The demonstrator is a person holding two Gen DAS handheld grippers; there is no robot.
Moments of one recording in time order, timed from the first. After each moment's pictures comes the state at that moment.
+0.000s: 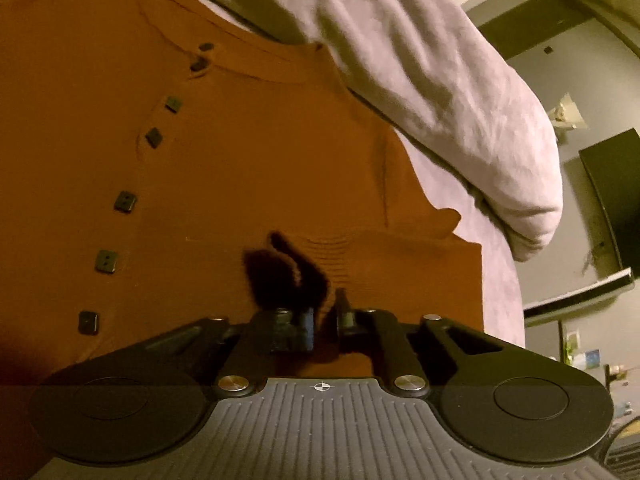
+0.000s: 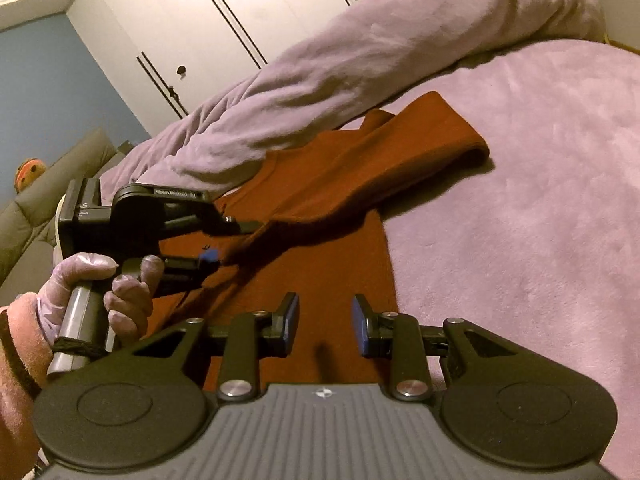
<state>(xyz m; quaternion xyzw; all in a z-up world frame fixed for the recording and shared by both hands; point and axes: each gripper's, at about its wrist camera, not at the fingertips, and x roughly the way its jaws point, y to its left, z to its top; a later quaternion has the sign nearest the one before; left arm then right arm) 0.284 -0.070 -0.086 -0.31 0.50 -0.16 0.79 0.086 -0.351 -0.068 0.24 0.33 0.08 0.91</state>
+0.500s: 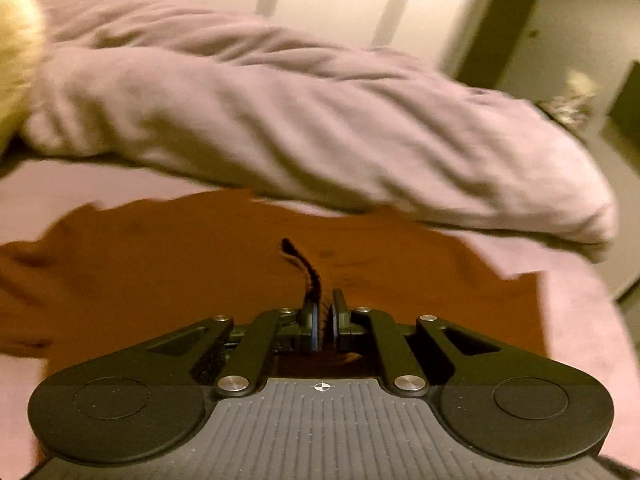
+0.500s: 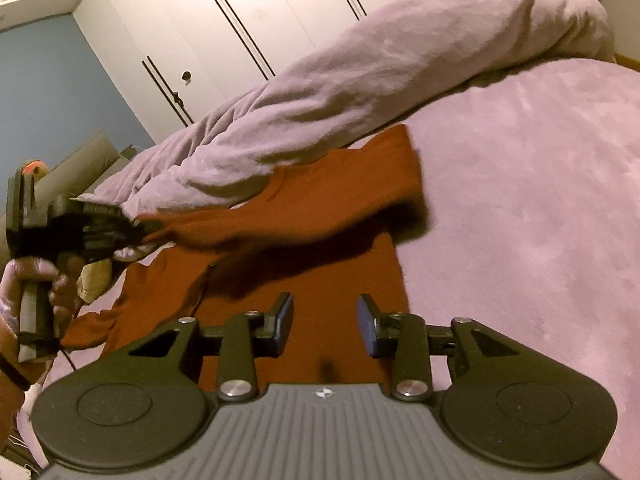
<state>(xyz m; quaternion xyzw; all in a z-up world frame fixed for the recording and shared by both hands) 0.279 0.021 -0.007 -0.11 0.39 -0.07 0.91 0.100 -0.343 -0.056 0.23 0.31 0.08 0.92</state>
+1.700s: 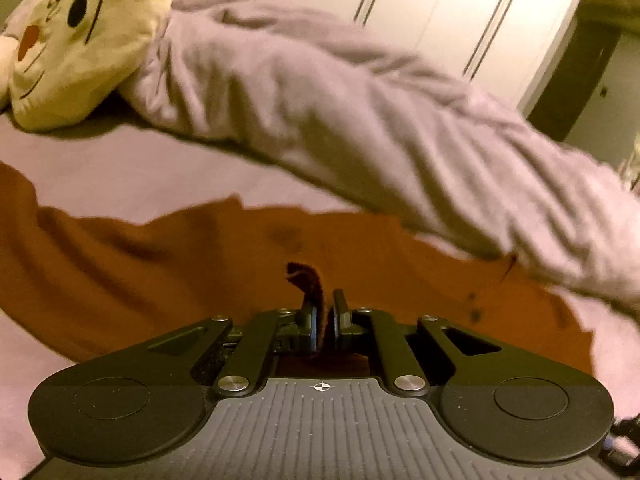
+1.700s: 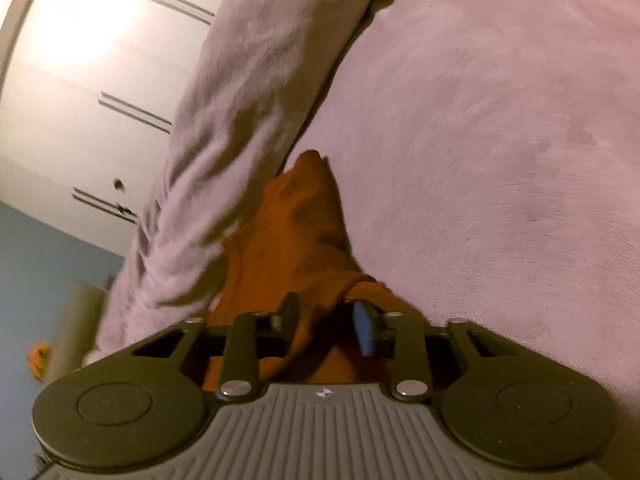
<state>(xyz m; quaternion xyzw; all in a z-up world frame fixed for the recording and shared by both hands) 0.295 0.123 -0.047 -0.17 0.38 0.02 0.91 0.216 -0.357 -0.111 0.48 0.32 -0.01 0.82</state>
